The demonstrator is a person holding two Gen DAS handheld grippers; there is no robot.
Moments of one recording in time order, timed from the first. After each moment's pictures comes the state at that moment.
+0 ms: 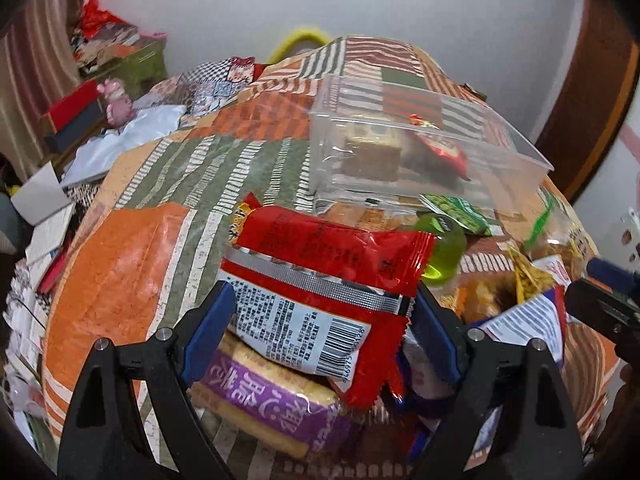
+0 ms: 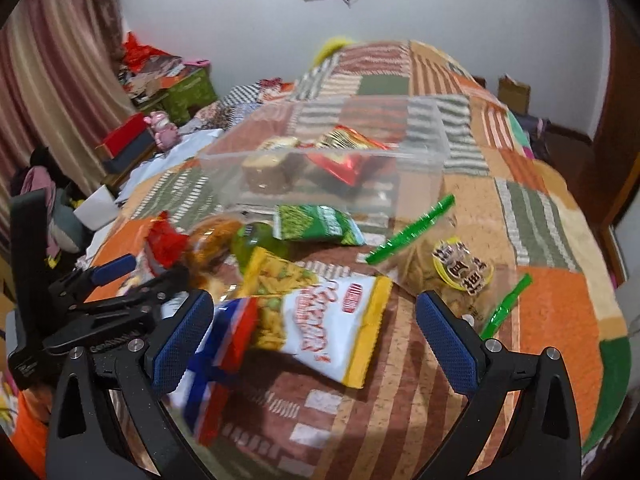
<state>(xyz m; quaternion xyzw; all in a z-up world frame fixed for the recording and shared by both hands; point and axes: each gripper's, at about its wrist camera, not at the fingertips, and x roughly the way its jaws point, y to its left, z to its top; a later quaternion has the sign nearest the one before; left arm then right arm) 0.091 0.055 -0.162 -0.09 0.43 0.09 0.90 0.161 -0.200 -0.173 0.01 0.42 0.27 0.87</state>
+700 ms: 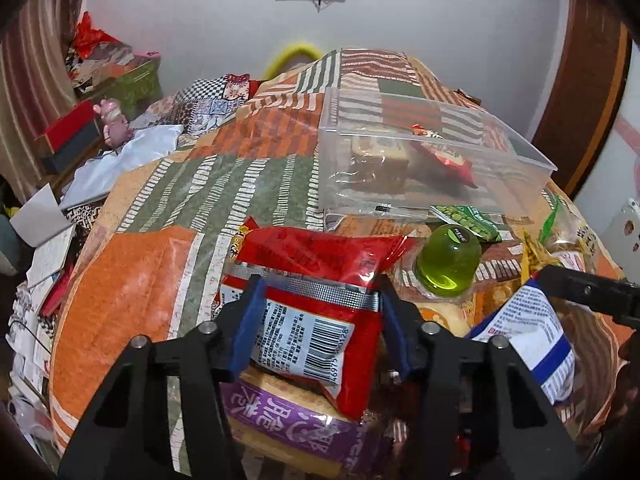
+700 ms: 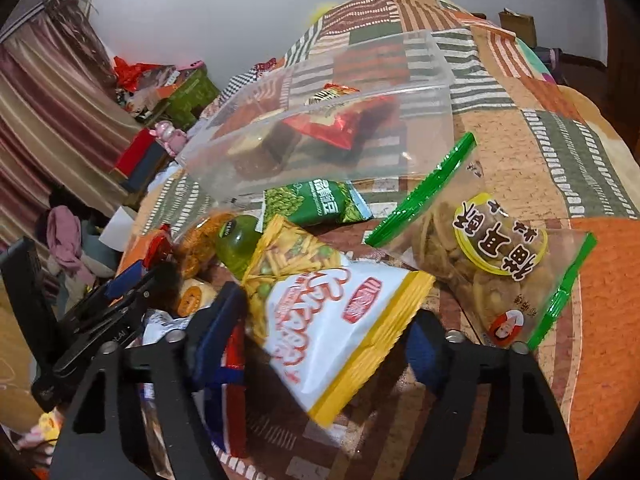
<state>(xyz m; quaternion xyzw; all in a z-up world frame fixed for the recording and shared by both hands) 0.092 0.064 -0.161 -0.05 0.40 0.08 0.91 0.183 -0.206 -0.203 0.10 0.47 0.31 0.82</state>
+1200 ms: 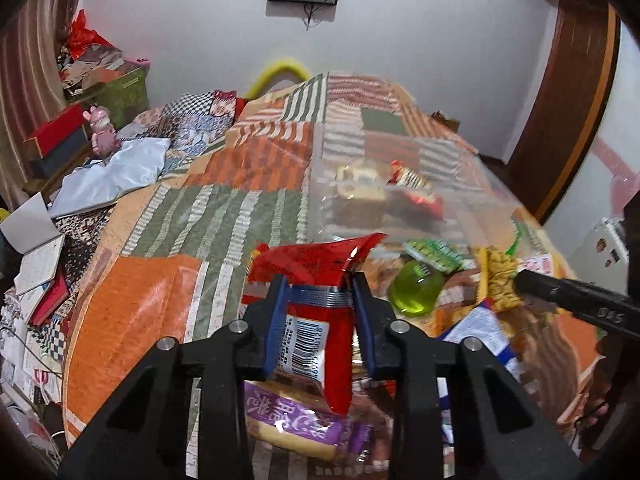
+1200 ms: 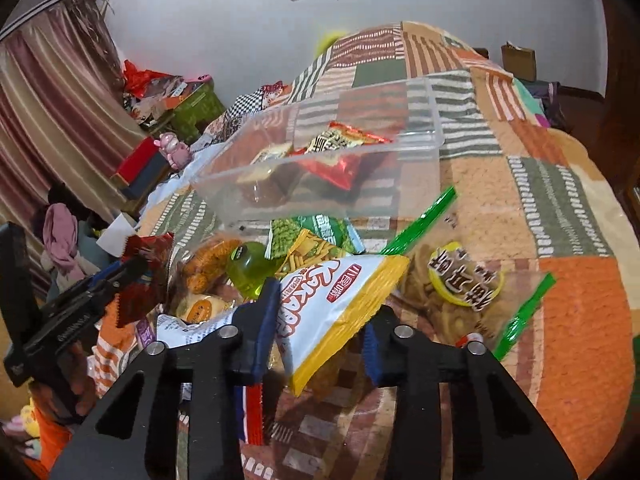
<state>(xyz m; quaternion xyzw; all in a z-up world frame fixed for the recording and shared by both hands) 0.078 0.075 -0.118 -0.09 0.37 0.03 0.92 0.180 -0.216 -0.176 0.08 0.43 0.30 0.85</state>
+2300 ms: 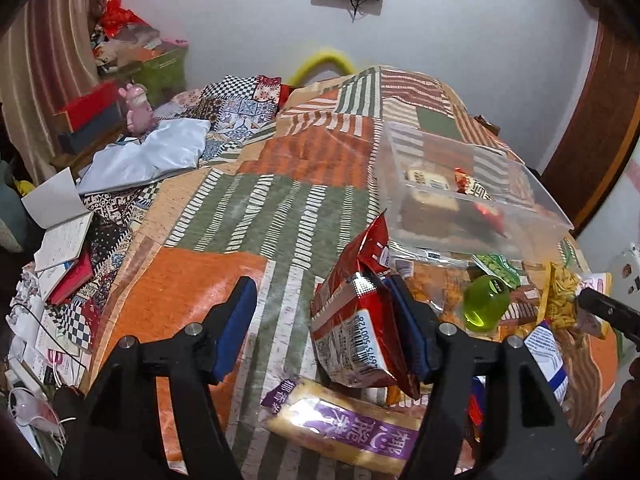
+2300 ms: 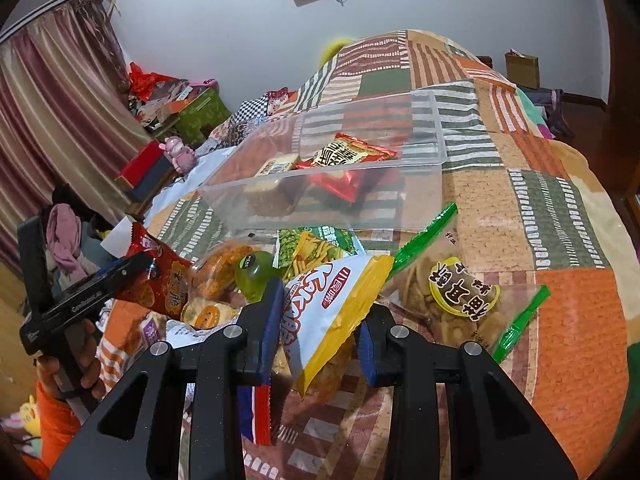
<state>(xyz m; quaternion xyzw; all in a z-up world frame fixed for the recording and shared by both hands) 0.089 0.125 -0.132 -0.11 0.39 0.11 0.91 0.179 -0.216 -0.169 0.08 0.42 0.31 0.85</state>
